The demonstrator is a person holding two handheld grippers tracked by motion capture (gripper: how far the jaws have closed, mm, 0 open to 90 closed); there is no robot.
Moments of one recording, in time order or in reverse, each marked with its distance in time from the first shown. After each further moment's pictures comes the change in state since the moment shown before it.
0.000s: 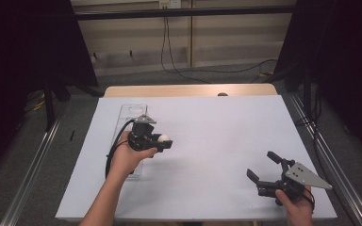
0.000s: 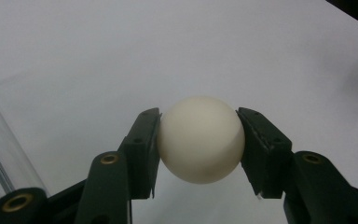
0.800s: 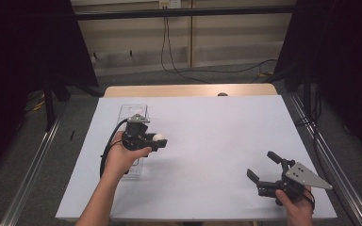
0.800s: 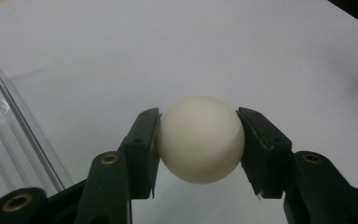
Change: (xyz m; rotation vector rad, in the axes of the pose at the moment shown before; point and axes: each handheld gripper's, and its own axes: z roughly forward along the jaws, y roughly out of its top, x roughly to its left) left arm 0.010 -0.004 -0.012 -0.002 0.018 -0.013; right arm 0.000 0.000 -0.001 0.001 0.004 -0.001
